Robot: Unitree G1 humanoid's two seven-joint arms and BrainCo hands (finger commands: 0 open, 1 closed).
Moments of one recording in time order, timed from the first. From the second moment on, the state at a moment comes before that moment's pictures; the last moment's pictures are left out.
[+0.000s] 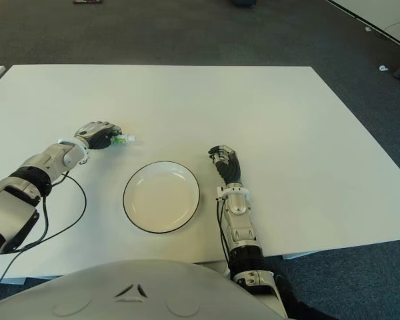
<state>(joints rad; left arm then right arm) -0.60 0.53 -0.56 1.14 0.70 -0.45 0.16 0.05 -0.04 0.02 0.29 -0.13 -0.18 -0.10</state>
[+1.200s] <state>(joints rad) -0.57 0.55 -0.55 1.11 0.70 -0.45 0.22 0.05 -0.04 0.02 0.29 -0.13 -0.18 -0.10</state>
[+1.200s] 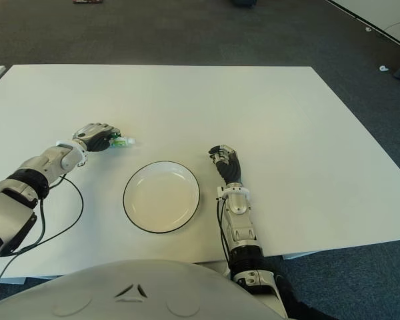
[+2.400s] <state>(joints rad) -0.52 0.62 -0.35 0.88 0.58 -0.48 0.15 0.04 -0.03 0.02 0.29 -0.13 -0.17 -0.10</state>
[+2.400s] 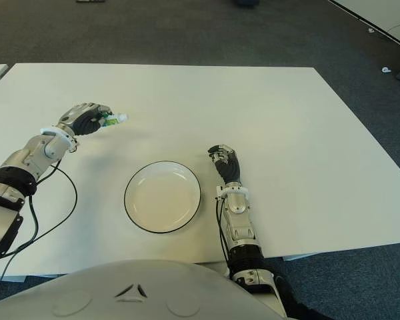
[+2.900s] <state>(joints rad) -0.35 0.64 -0.26 0.43 0.53 -0.38 0.00 0.04 -0.02 0.02 0.29 -0.13 -0.17 -0.10</state>
